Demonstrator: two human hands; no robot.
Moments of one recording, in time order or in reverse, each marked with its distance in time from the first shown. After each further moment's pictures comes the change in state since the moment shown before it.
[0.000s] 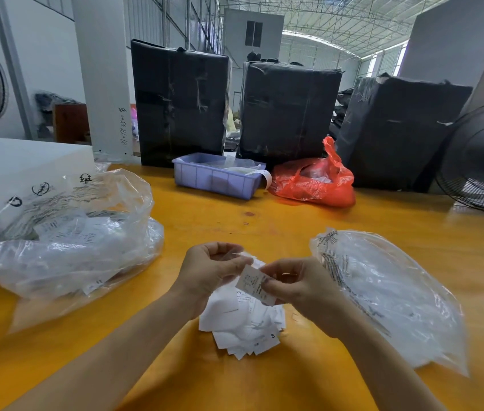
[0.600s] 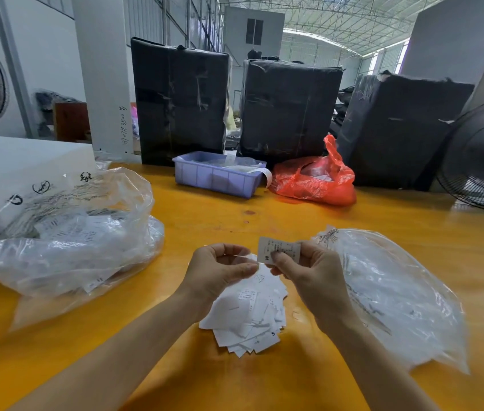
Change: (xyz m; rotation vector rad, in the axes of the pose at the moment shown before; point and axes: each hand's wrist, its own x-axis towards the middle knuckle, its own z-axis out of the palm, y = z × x) left_hand -0.001 -0.007 0.002 0.066 -0.048 0.016; right_hand 0.003 0.003 0.006 0.089 0.378 -0.175
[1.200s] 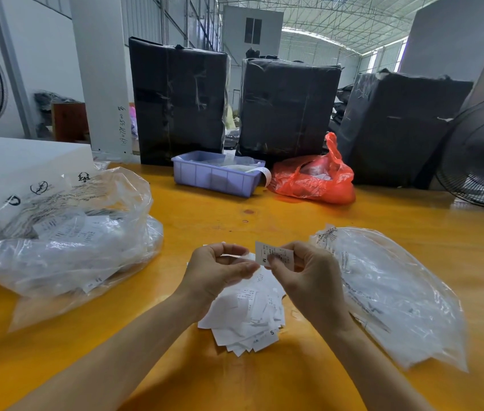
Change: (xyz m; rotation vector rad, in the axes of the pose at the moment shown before) left_hand -0.004 0.003 0.003 0.062 0.009 0.003; right_hand -0.004 0.001 0.003 -0.393 0.082 -0.226
